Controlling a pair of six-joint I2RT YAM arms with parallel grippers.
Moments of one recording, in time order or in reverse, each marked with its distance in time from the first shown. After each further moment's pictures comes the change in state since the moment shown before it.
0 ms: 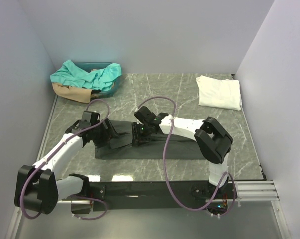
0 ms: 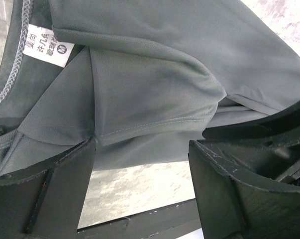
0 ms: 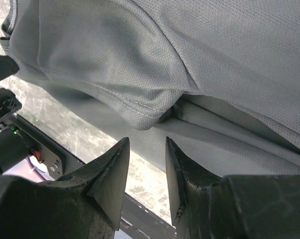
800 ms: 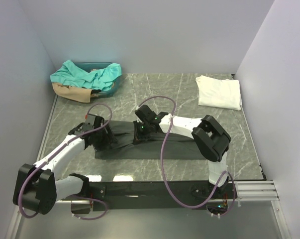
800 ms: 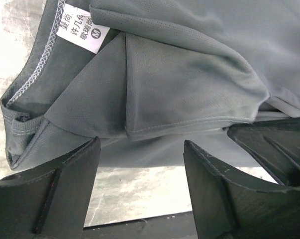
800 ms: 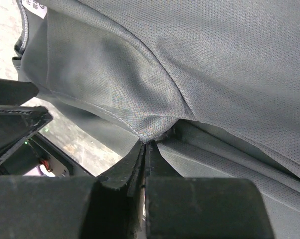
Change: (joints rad) left arm -0.050 -0.015 -0.037 -0.042 -0.118 -0.016; right arm -0.027 0.034 0.000 0.069 -0.020 0.019
